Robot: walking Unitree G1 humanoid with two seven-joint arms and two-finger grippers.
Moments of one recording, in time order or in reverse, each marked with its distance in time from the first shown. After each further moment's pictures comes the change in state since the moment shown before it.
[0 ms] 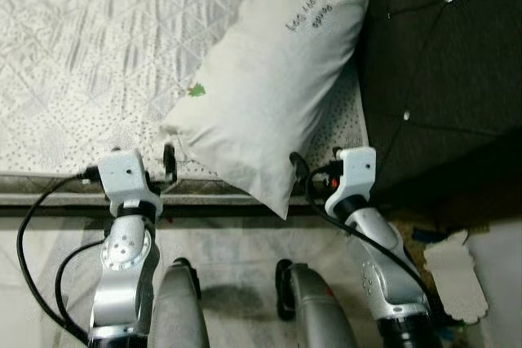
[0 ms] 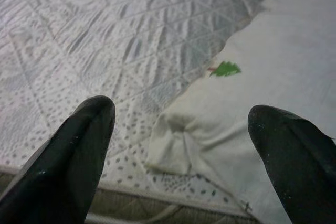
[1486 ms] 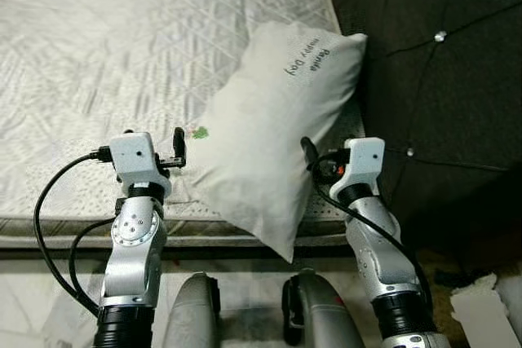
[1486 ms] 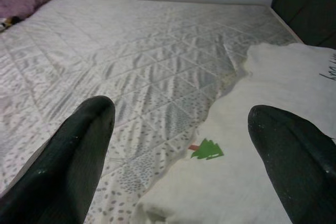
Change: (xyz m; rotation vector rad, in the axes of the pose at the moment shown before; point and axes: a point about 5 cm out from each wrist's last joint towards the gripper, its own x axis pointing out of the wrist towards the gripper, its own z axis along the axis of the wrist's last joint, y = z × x) left arm 0.026 -0.013 0.003 -0.017 -0.038 -0.060; right arm 0.018 -0.017 0.003 -0.016 -0.092 -0.097
